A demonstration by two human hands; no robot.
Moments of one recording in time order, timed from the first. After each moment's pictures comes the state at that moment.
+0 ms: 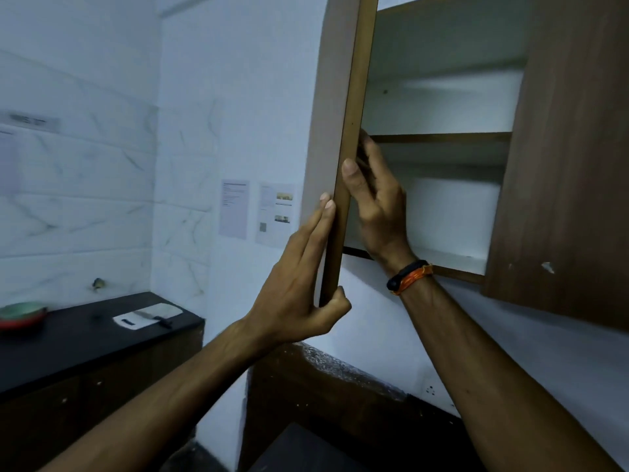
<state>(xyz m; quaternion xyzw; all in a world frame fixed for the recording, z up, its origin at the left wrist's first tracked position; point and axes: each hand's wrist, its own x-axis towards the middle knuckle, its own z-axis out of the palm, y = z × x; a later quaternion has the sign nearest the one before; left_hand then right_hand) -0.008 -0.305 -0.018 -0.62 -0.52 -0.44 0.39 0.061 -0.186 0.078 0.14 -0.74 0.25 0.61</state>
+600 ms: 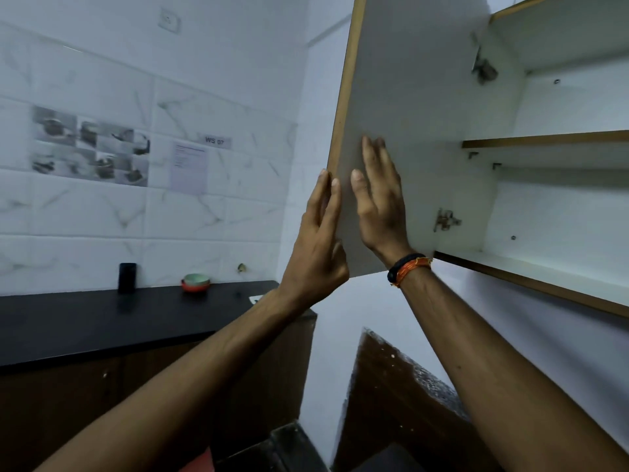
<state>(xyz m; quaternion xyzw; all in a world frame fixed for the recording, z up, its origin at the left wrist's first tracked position) -0.086 -0.418 -0.008 -0.43 -0.64 -0.40 0.50 -0.080 -0.296 0.065 0.16 -0.78 0.22 0.56</state>
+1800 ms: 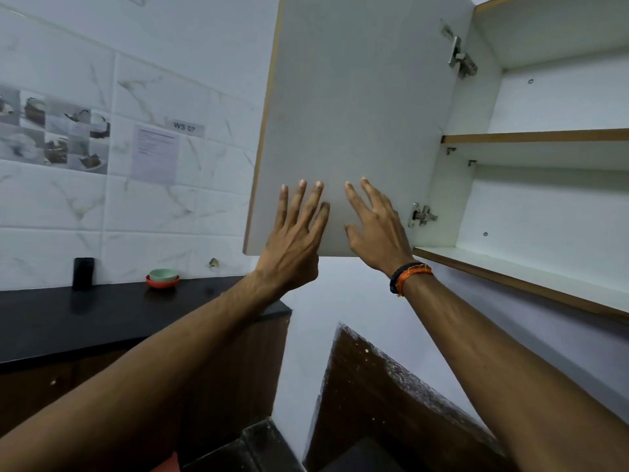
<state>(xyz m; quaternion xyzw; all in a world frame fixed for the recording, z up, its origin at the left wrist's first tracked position) -0.171 -0.384 -0.018 -0.31 -0.78 -0.05 0.54 -0.115 -0.215 0.035 0.04 -0.89 -0.05 0.44</state>
